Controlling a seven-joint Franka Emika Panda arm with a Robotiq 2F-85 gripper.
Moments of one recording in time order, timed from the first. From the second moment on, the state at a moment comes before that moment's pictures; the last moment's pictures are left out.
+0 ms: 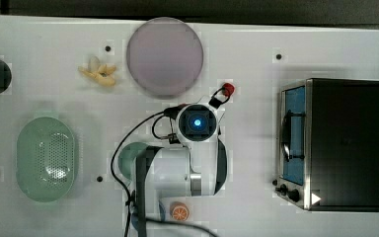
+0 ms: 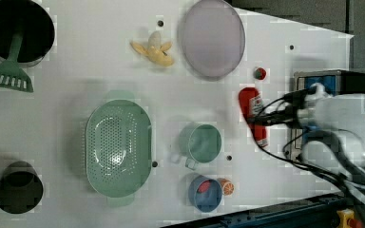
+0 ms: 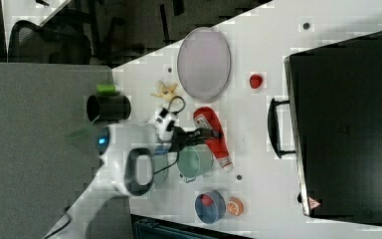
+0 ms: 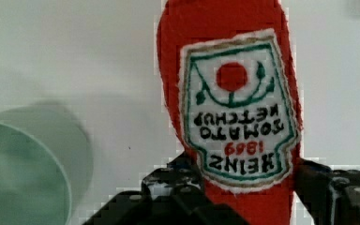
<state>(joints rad) -0.12 0.13 0.12 -2.38 -0.06 0.86 -0.94</state>
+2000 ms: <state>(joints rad) 0.00 0.23 0.70 -2.10 0.03 0.76 -0.20</state>
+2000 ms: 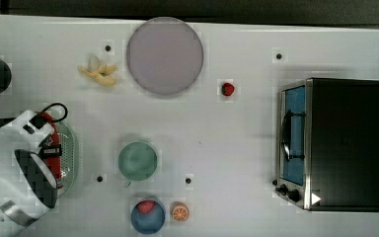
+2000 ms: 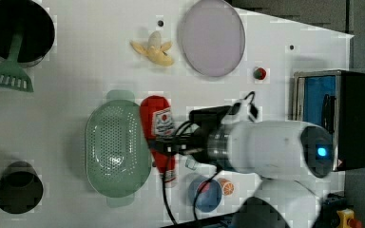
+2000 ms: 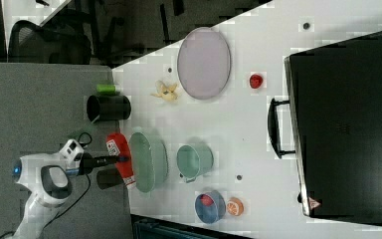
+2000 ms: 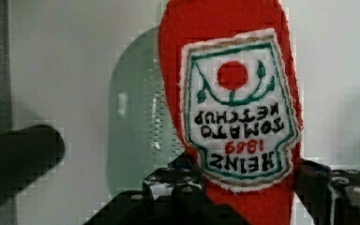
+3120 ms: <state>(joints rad) 0.07 0.45 0.66 -2.11 0.00 1.00 -0.02</state>
